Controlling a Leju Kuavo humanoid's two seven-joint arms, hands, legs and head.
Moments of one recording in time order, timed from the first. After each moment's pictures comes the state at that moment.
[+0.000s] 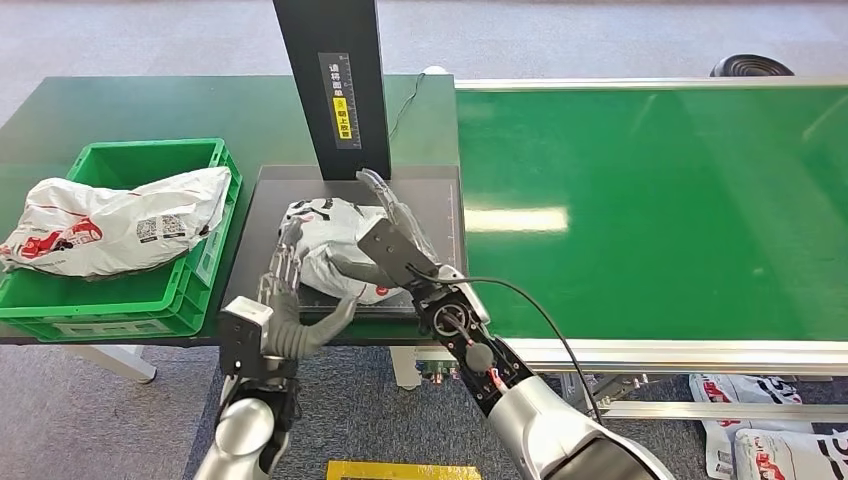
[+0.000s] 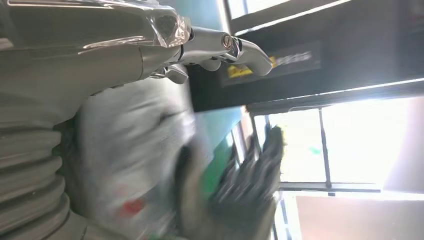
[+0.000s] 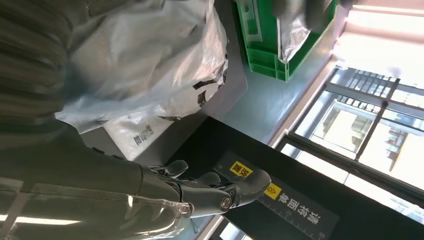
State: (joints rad) left arm -0.22 -0.19 -0.32 -1.30 -0.15 0.09 -0.52; right arm -0.67 0.30 0.49 -0.61 0.44 -0.27 -0.52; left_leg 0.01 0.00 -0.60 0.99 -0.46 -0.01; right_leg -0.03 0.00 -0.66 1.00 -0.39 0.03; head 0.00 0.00
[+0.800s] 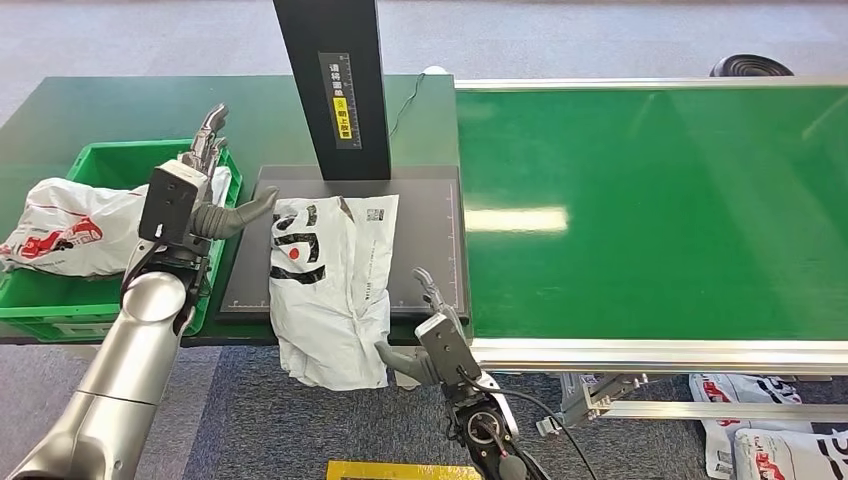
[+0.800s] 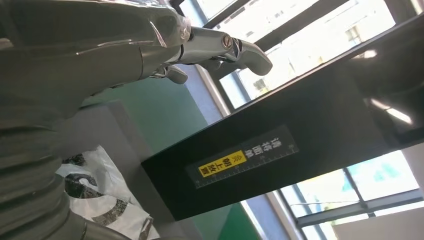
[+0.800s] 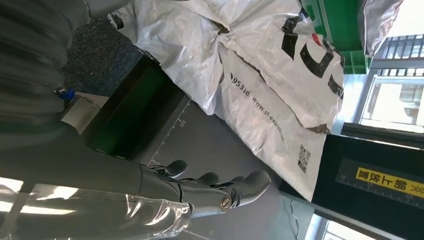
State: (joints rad) left arm -0.68 0.09 -0.27 -1.06 -0.12 0.00 -0.40; right arm -0.23 0.23 0.42 -0.88 0.38 -0.30 -0.53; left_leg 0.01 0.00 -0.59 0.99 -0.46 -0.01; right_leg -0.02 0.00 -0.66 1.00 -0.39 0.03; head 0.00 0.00
